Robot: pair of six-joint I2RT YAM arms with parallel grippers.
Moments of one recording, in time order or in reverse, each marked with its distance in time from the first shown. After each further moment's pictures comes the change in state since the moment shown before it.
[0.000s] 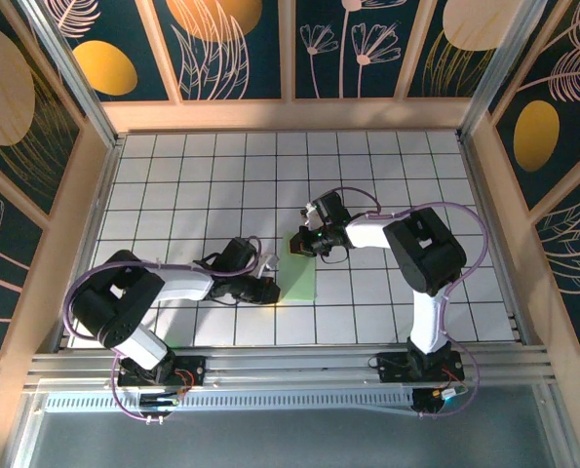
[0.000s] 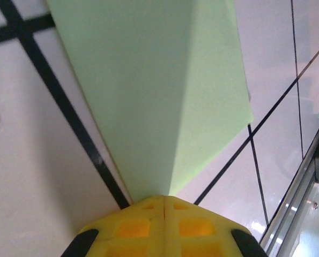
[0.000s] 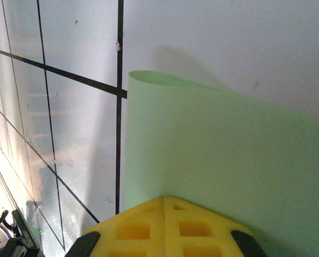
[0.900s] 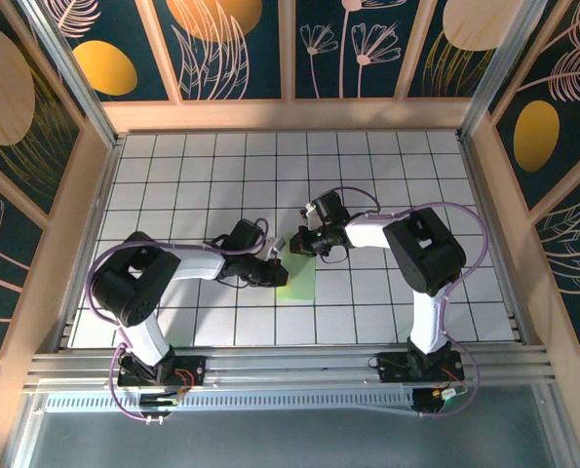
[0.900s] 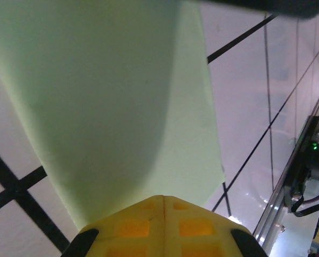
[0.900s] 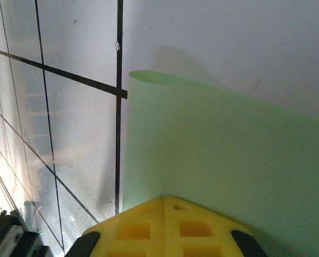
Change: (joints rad) left arm 0.061 0.173 0.197 -0.037 0.092 -0.008; right arm 0.006 0.000 0.009 -0.012 0.005 0.000
